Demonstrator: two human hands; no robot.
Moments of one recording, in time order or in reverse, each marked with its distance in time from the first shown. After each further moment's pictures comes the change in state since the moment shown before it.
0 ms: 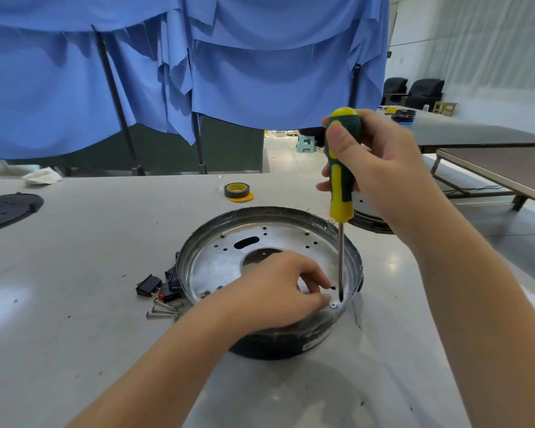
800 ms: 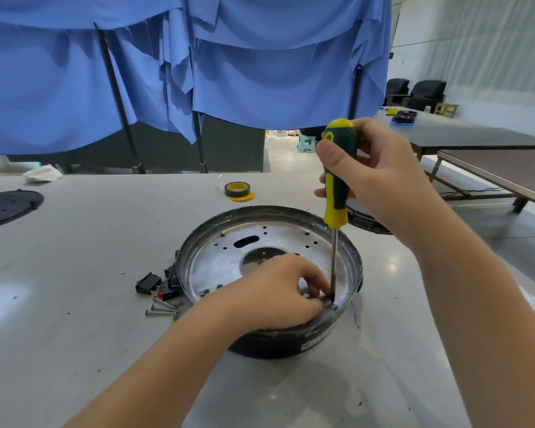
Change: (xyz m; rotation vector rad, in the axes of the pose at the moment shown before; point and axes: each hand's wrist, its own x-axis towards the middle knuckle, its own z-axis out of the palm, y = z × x) left_hand 0.002 -0.002 0.001 -0.049 -0.036 0.049; right_hand -0.001 0.008 -0.002 -0.015 -0.051 0.037
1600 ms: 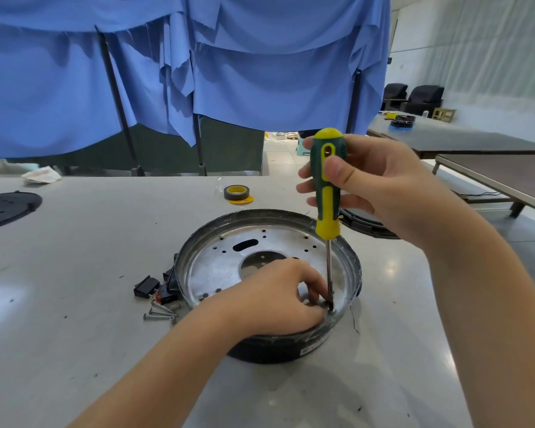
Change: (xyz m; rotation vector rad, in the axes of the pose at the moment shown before) left_hand 0.000 0.000 0.000 0.051 -0.022 0.006; right_hand -0.001 -0.002 -0.016 0.147 -0.305 0.043
